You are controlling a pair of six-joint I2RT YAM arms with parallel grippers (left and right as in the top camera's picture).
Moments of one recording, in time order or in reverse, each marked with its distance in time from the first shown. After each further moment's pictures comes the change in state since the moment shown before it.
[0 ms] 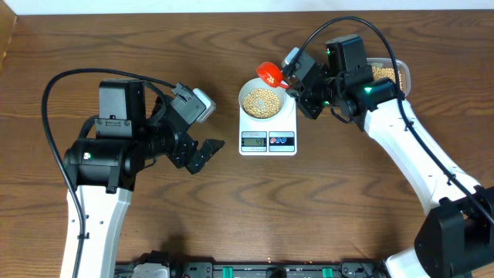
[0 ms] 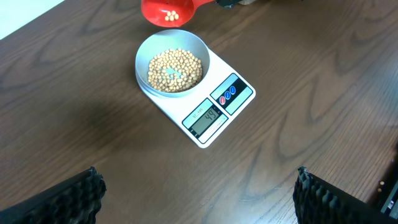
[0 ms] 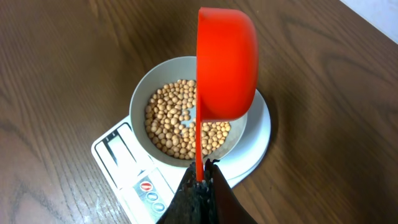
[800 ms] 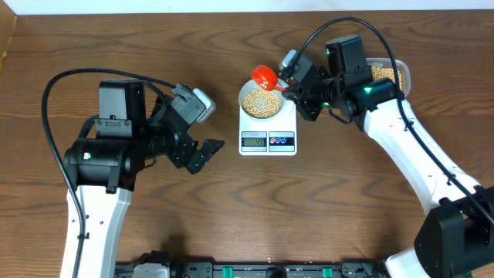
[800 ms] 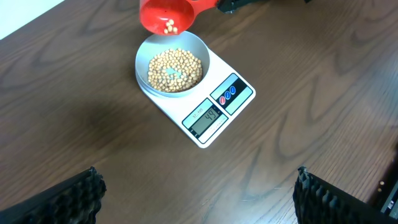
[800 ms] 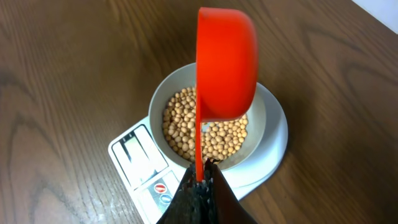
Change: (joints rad) left arm 0.000 0.000 0.000 0.000 0.000 0.000; right arm 0.000 0.000 0.000 -0.008 -0.060 -0.015
